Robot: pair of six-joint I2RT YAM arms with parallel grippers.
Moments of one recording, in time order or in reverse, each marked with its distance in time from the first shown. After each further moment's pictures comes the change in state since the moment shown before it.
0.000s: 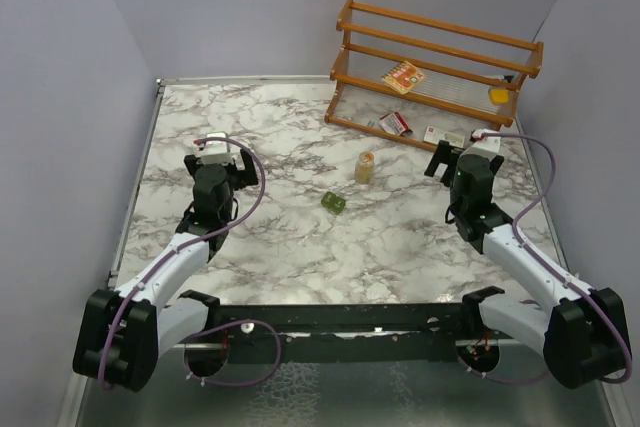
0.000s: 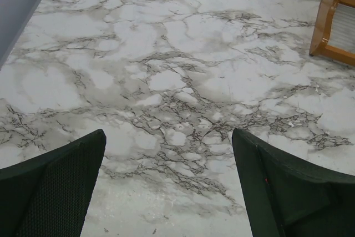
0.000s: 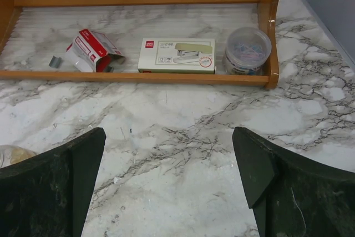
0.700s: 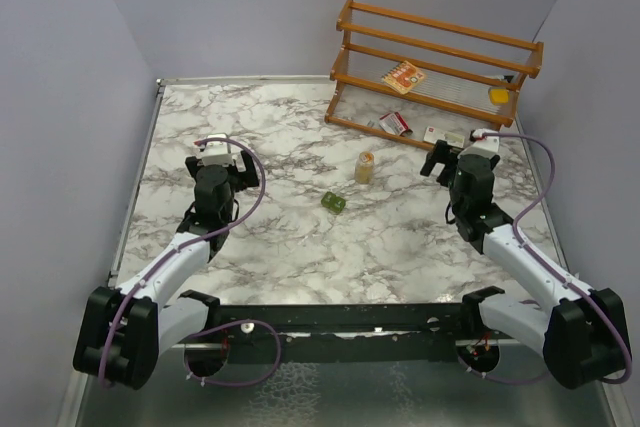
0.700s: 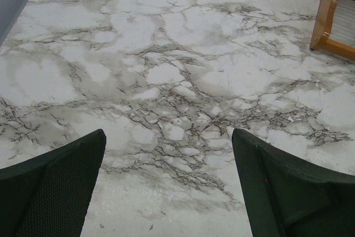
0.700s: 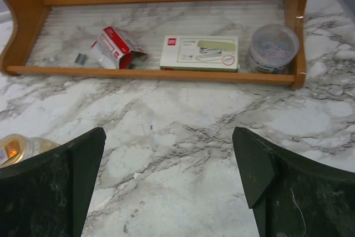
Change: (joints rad) left arm 0.000 0.012 -0.008 -0.003 0.003 -0.018; right arm 0.000 -0.002 0.000 0.009 -0.063 0.034
